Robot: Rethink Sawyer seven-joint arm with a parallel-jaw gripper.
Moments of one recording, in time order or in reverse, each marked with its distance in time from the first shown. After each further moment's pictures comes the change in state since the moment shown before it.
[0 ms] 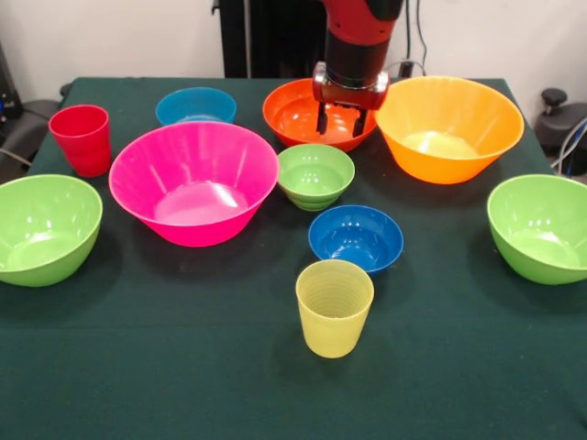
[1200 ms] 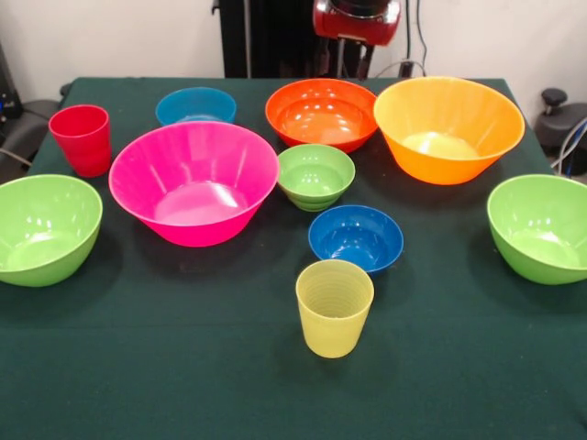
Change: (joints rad) arm 0.034 -0.265 -0.046 0.014 -0.002 0.310 0.000
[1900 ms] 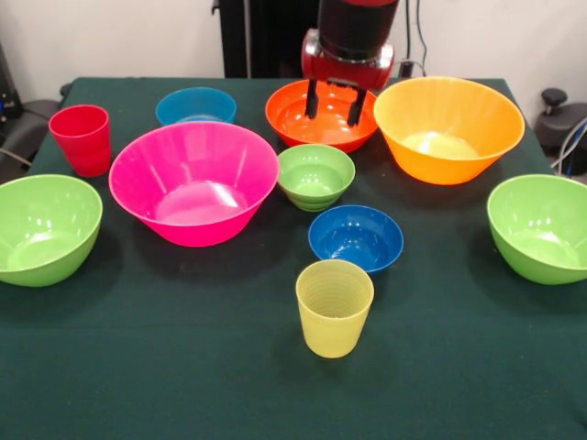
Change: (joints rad) arm 0.000 0.123 -0.004 -0.232 -0.001 0.046 0.000
